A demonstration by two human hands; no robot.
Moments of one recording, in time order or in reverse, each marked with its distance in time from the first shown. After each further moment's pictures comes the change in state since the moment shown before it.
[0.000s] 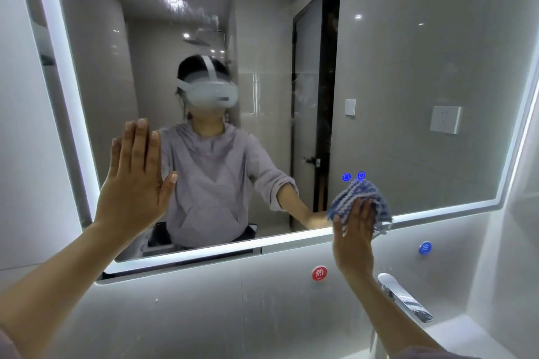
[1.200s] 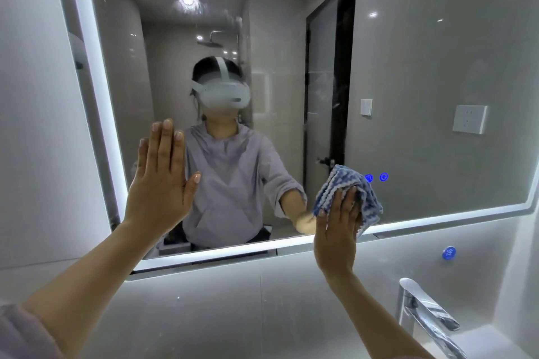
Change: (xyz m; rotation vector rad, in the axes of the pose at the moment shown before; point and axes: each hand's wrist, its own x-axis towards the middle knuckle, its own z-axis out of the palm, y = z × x) left_hand 0.000 0.001 0.000 0.034 -0.016 -0.028; right_hand -0.019 -0.083 0.018 0.089 0.146 -0.156
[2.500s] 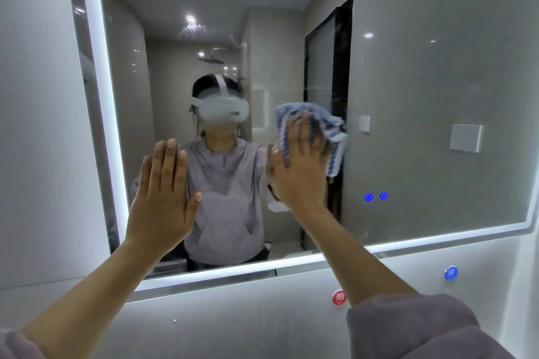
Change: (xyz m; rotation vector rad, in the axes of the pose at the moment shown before) left_hand 0.000 0.000 0.004 0.013 0.017 -0.016; right_hand 0.118 -0.119 -0.015 -0.156 0.010 -0.286
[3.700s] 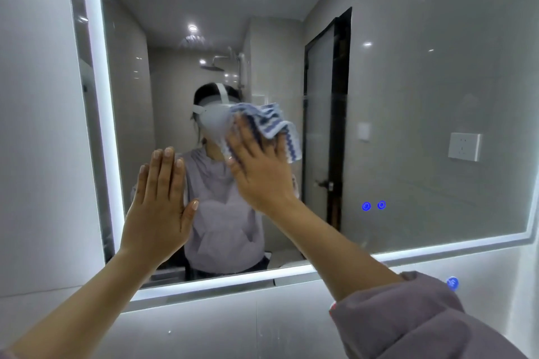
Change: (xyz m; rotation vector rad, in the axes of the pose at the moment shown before) left_hand -0.001 0.001 -0.001 0.007 0.023 0.014; right_hand 0.013 -0.044 -0.001 -0.026 -0.059 -0.408
